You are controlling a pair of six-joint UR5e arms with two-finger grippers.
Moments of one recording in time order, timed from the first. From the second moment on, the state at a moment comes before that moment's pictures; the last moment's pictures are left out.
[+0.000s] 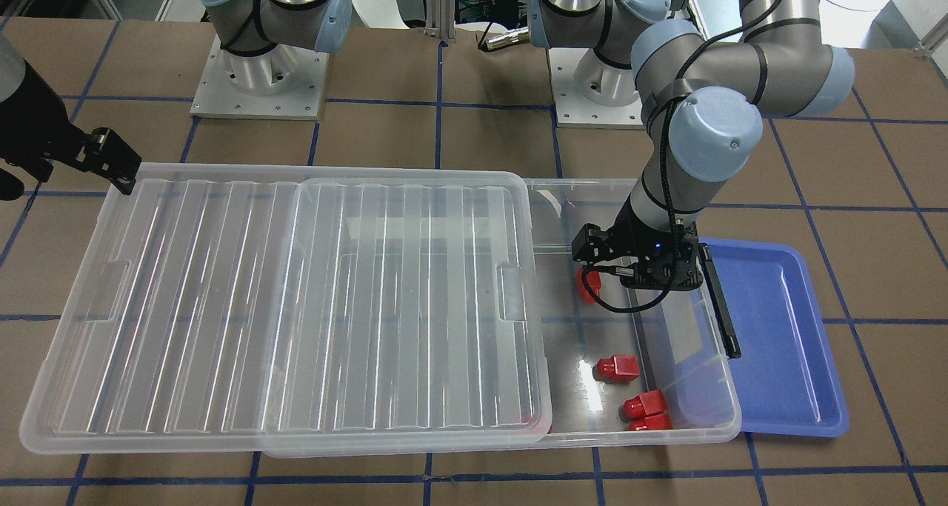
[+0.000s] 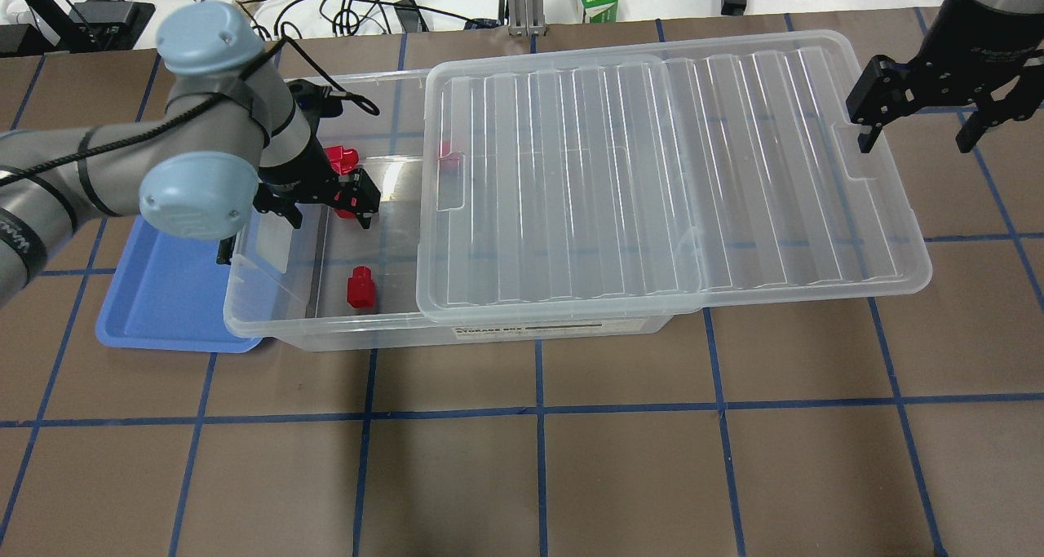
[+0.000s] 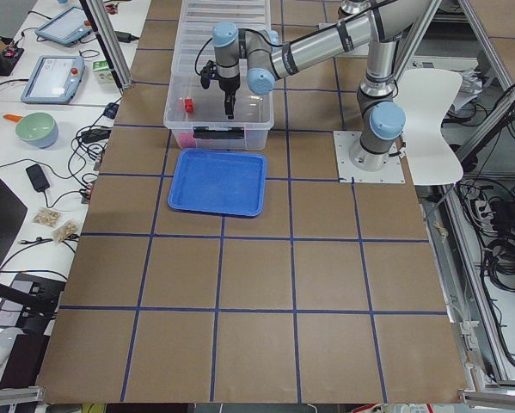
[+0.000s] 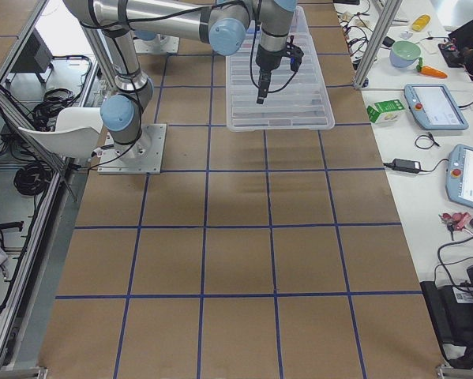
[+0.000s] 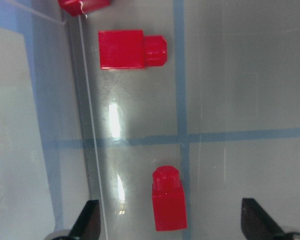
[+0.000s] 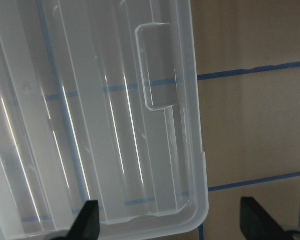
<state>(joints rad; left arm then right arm) -1.54 -1.76 -1.75 -1.23 1.58 0.08 1.32 -1.49 1.53 -1.52 -1.68 -0.13</state>
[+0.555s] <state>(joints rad) -1.54 -1.63 -1.61 -1.44 1.59 0.08 1.22 -1.38 1.54 -1.67 -1.75 -0.32</state>
